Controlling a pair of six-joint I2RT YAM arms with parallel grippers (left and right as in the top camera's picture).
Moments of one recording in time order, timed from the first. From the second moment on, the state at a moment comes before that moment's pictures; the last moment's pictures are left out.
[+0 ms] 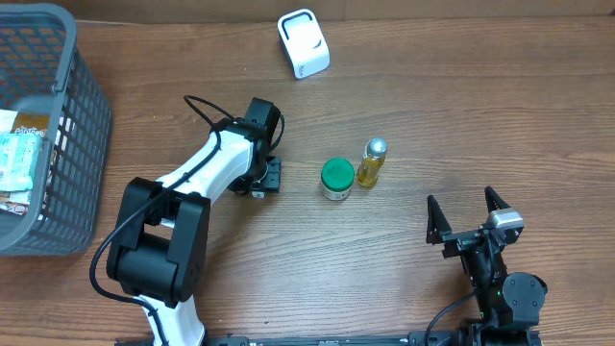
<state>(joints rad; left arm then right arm) -0.34 1.95 1.25 -0.80 -0.03 -0.29 -0.06 0.01 0.02 -0.01 -0.23 0.07</state>
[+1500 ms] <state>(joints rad) -0.32 1.95 1.28 -0.75 -0.03 -0.28 -0.06 0.01 0.02 -0.01 -0.23 0.07</state>
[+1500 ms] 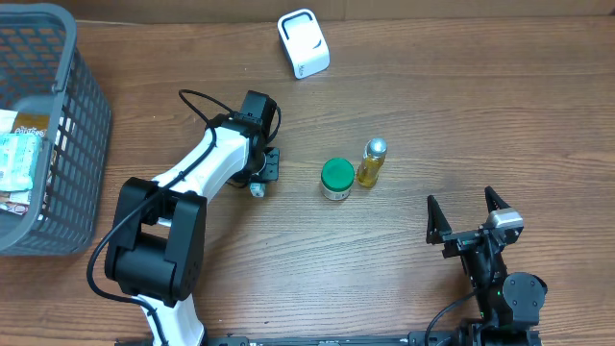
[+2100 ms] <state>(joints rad) -0.32 1.95 1.28 -0.77 -0.01 -0.28 -0.06 0.01 0.02 -0.01 -0.23 0.07</state>
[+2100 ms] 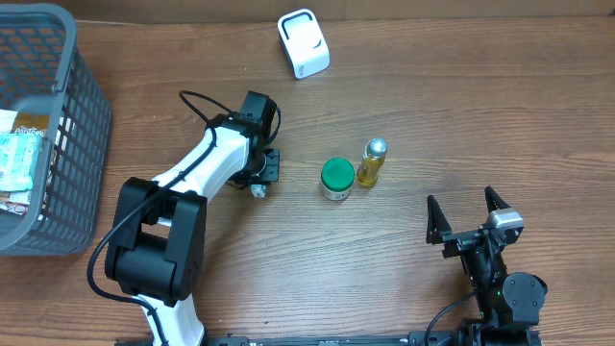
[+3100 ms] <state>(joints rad) -0.49 1.95 1.28 -0.71 0.08 -0.45 -0.06 0.01 0.02 -0.01 -0.23 0.07</state>
